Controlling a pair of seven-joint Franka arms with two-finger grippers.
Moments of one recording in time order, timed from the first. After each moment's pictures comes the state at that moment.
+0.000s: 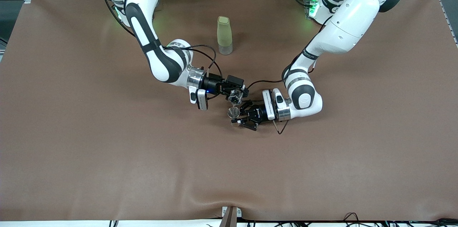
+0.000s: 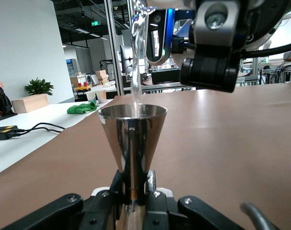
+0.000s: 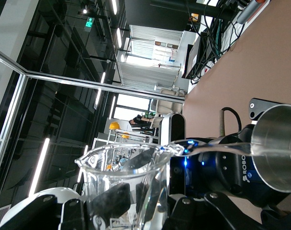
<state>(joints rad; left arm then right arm) -0.24 0.87 -0.27 -1.64 -1.87 2.16 2.72 0.75 0.56 -0.10 -1.84 2.43 2.11 -1.28</state>
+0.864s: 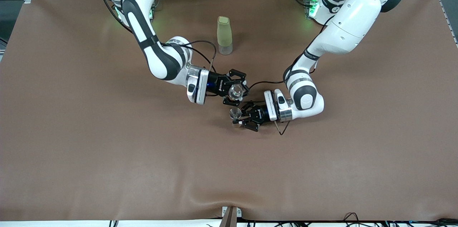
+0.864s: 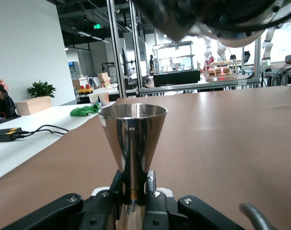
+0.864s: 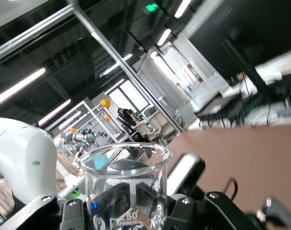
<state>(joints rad) -0.22 0.87 -0.27 -1.64 -1.87 2.13 2.72 0.75 0.51 -0.10 -1.84 2.43 2.13 -2.03</state>
